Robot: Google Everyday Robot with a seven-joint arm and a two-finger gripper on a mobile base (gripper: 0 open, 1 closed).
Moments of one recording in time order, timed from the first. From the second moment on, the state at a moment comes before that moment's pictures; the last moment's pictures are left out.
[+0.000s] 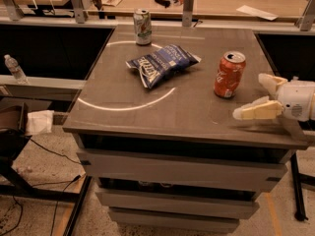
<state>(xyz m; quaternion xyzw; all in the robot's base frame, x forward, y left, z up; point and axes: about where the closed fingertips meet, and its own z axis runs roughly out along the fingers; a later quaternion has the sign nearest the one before) 0.569 -0.255 0.847 -0.36 0.73 0.24 0.53</state>
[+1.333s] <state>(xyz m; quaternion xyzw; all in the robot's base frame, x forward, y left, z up) 0.634 -0.217 0.851 -0.36 0.73 0.25 0.52</state>
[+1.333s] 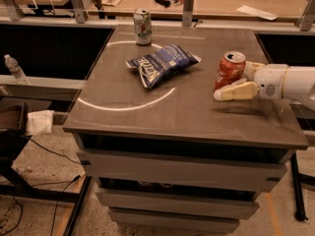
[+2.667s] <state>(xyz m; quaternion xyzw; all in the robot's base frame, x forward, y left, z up) 0.654 -0.201 0.876 -0.38 0.71 0.25 0.53</state>
